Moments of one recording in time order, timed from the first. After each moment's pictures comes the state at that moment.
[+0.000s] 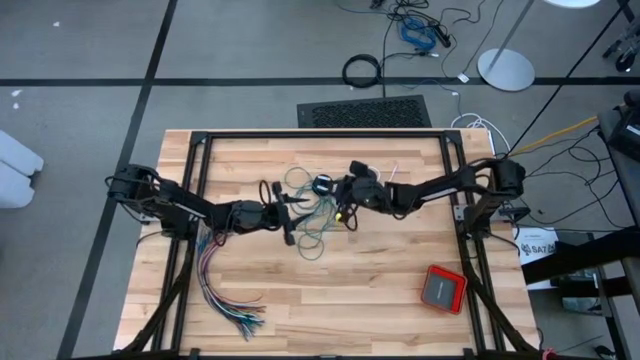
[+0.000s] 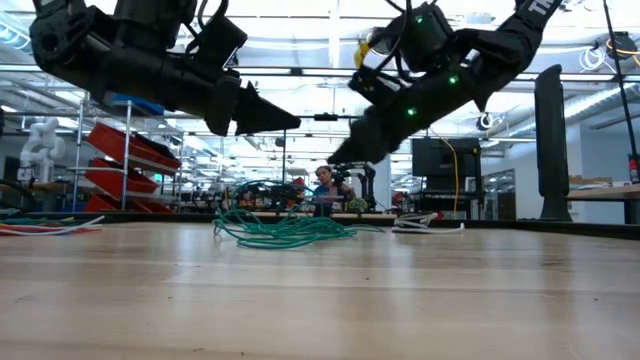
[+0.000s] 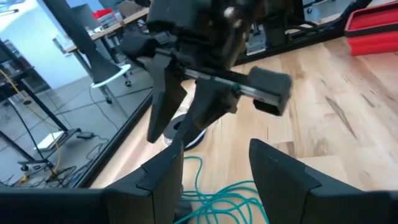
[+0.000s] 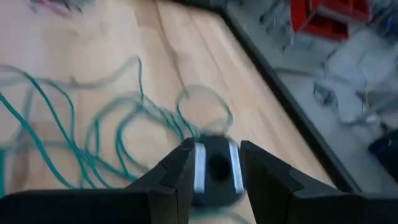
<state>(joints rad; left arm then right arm) -0.08 1.53 0.45 0.93 -0.38 0.33 -0.10 1.71 0.79 0.47 0.39 -0.20</state>
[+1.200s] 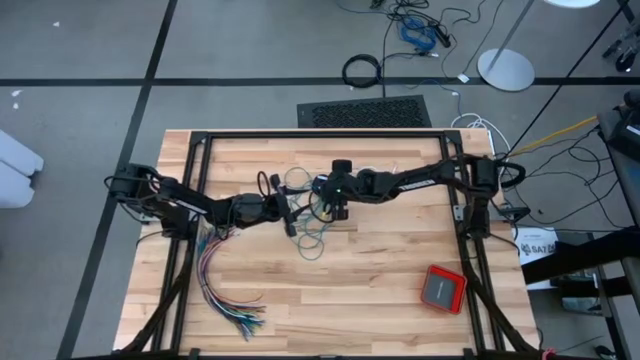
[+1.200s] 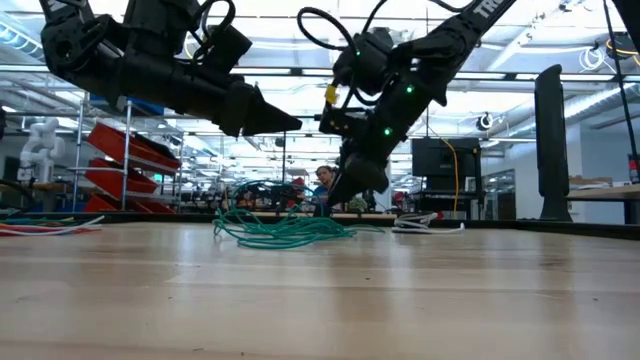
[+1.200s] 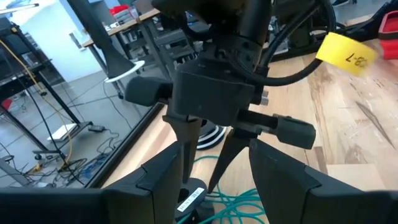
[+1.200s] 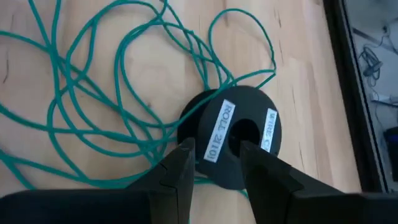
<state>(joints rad) -0.01 1.53 0.45 0.95 -0.37 0.32 -0.17 1.88 1.10 -0.04 0.28 -0.36</state>
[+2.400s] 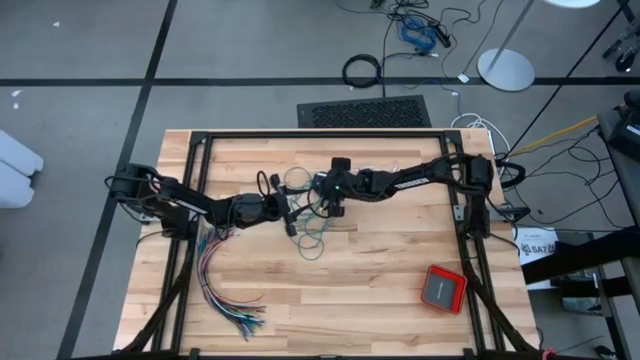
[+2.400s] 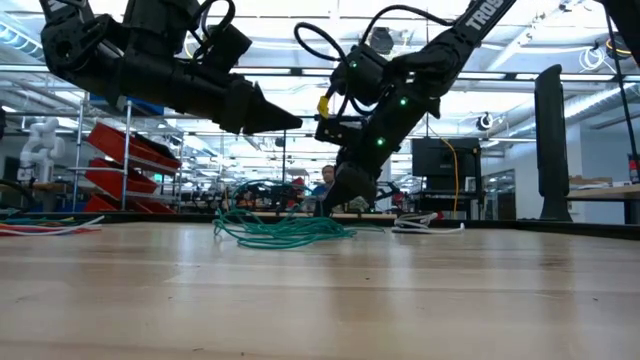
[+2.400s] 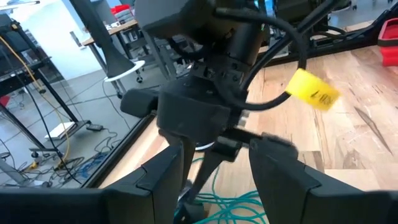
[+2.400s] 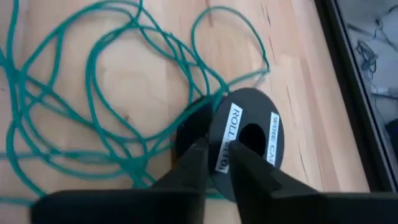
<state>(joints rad) -0.01 1.53 0.45 0.96 -0.37 0.29 -0.20 1.93 1.10 0.04 0.27 -0.33</state>
